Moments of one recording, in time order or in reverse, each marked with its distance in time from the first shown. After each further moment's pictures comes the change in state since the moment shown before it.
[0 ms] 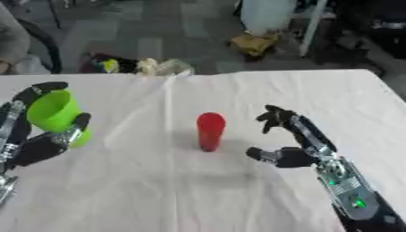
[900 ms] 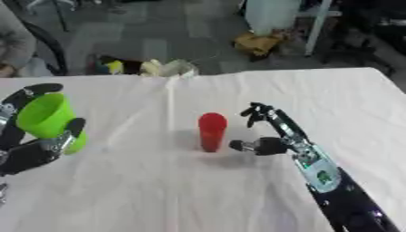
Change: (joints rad) left arm -0.004 -0.027 -0.026 -0.041 0.020 0.004 -0.039; right arm -0.149 0.010 0.031 0.268 0.108 -0.048 -0.071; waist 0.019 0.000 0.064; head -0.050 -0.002
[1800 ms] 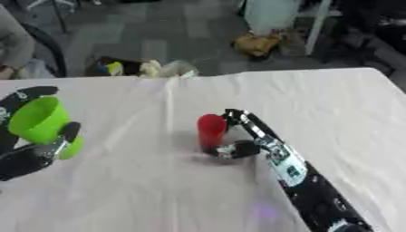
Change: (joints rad) left arm -0.016 -0.016 -0.015 -0.005 0.005 -0.002 -0.021; right arm -0.101 0.065 0.022 0.141 0.072 -0.052 0.029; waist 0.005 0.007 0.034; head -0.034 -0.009
